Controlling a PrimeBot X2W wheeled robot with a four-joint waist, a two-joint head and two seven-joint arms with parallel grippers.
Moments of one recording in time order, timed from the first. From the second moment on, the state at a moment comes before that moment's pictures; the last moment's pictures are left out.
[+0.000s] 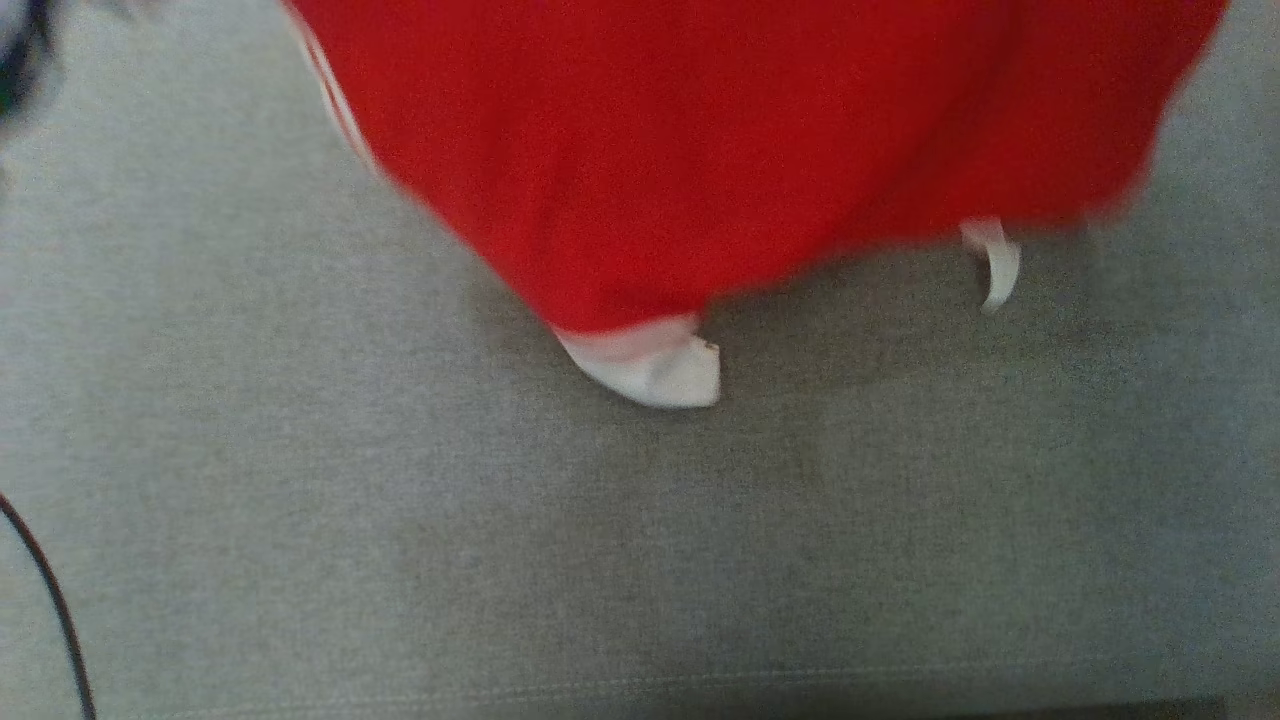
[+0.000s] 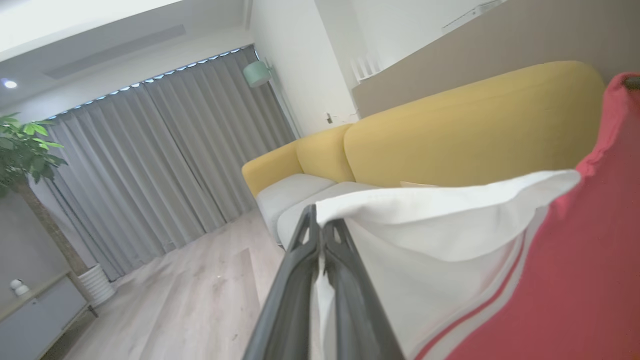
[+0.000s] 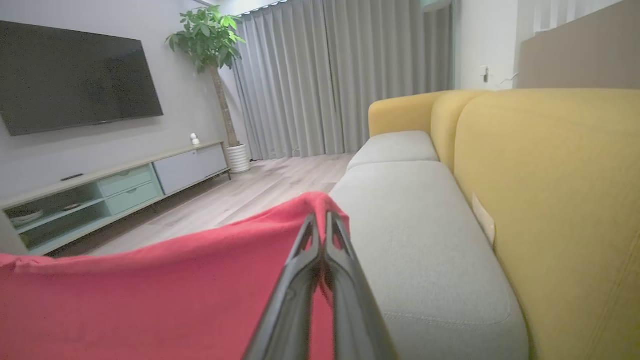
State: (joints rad) left arm -1.07 0.52 -0.47 0.23 -0.37 -0.12 -0.05; right arm -1.15 -0.58 0.58 0.54 0.94 0.13 0.00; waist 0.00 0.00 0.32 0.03
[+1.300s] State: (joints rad) left arm -0.26 0.35 -0.28 0.16 -0.26 -0.07 -0.26; right arm -0.70 -0.52 0.54 0.66 0.76 0.13 -0.25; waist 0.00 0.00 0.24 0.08
